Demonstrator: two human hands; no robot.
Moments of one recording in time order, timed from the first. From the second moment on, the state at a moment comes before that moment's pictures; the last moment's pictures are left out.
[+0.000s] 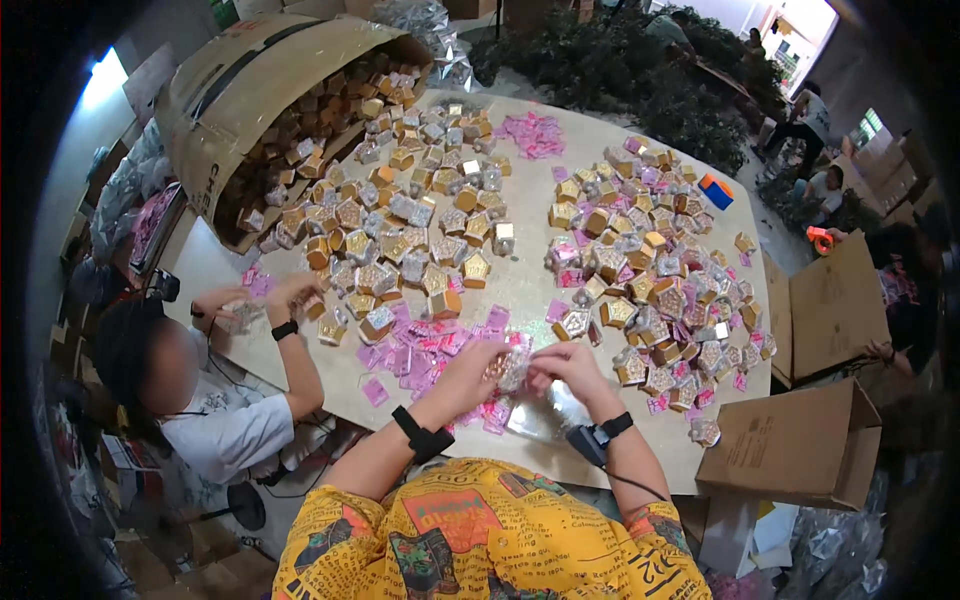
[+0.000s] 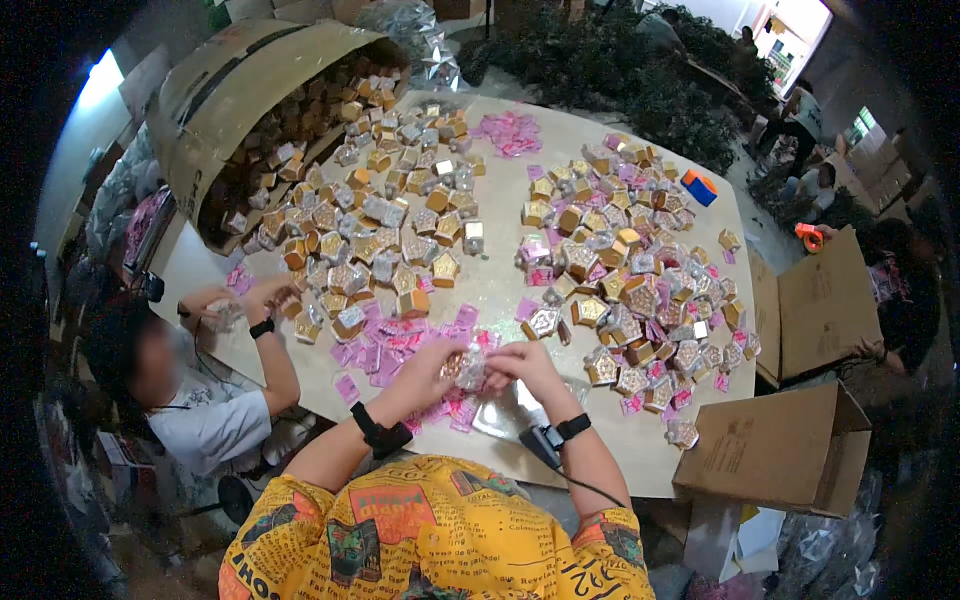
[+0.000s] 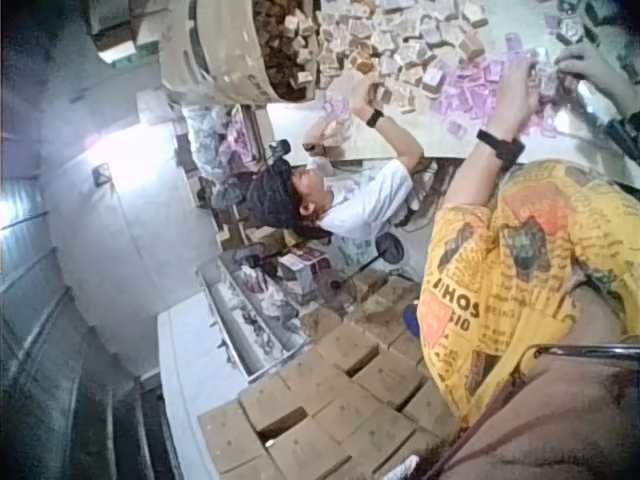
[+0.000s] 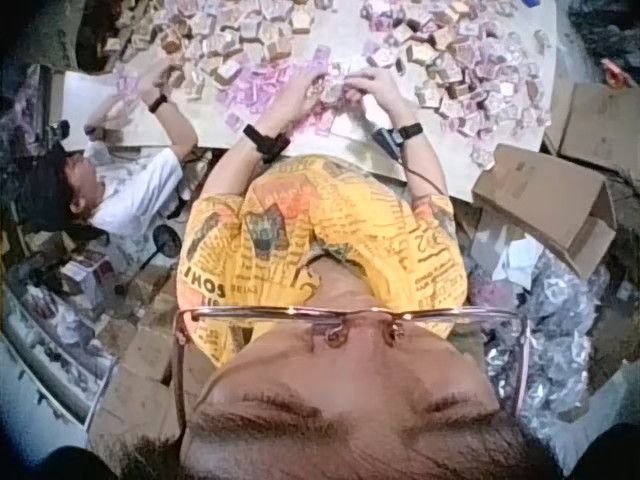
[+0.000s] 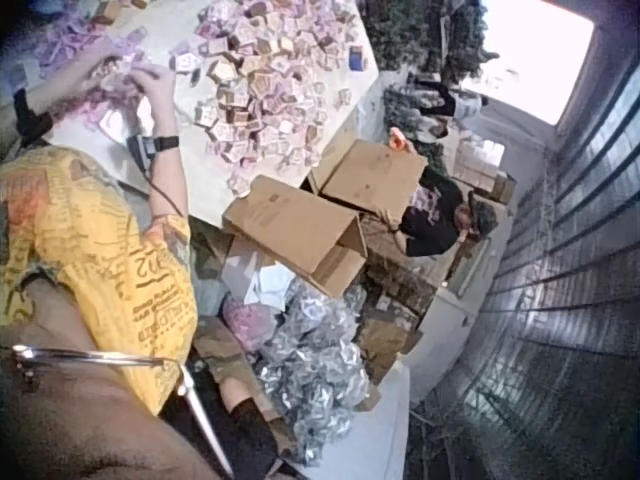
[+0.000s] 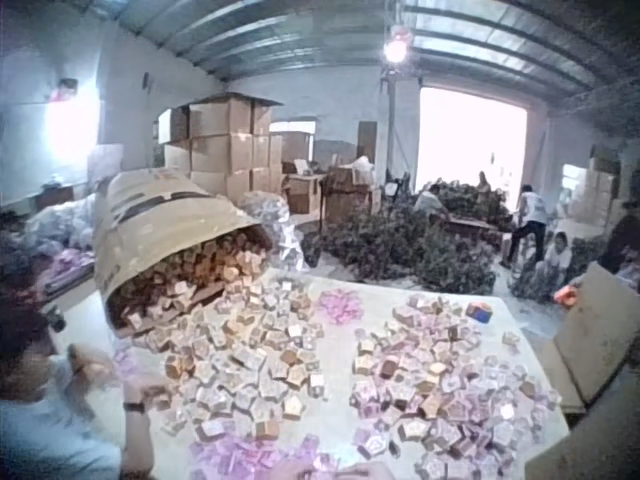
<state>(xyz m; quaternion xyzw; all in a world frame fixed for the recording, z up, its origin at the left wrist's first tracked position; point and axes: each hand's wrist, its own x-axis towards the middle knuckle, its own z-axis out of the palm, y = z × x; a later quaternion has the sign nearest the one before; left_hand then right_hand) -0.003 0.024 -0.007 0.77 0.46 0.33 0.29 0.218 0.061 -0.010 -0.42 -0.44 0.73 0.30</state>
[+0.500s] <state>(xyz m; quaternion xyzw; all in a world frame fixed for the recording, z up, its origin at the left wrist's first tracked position) -0.001 0.019 0.000 0.76 0.48 0.30 0.33 0.219 0.060 -0.033 -0.44 -0.45 0.72 0.29</state>
